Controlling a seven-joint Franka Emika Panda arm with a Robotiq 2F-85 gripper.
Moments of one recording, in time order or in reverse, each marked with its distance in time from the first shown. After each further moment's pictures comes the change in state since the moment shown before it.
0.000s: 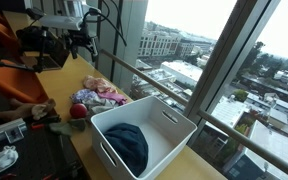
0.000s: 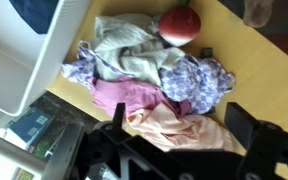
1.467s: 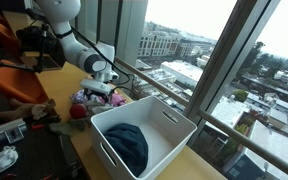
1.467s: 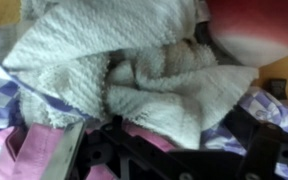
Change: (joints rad) arm -0.120 0.799 0.030 0.367 -0.025 0.185 -0.207
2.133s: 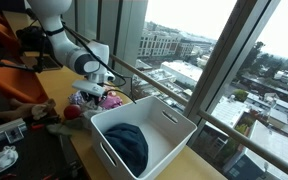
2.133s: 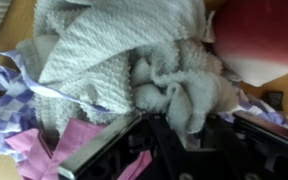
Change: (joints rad) arm -0.028 -0.108 0.000 -0.167 -0.003 0.085 0.061
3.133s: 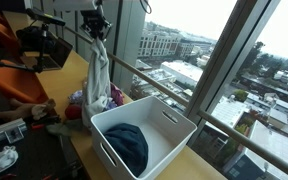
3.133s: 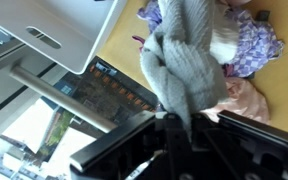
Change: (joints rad) arm 0.018 -0.781 -0.027 -0.121 0.018 -0.250 0.024
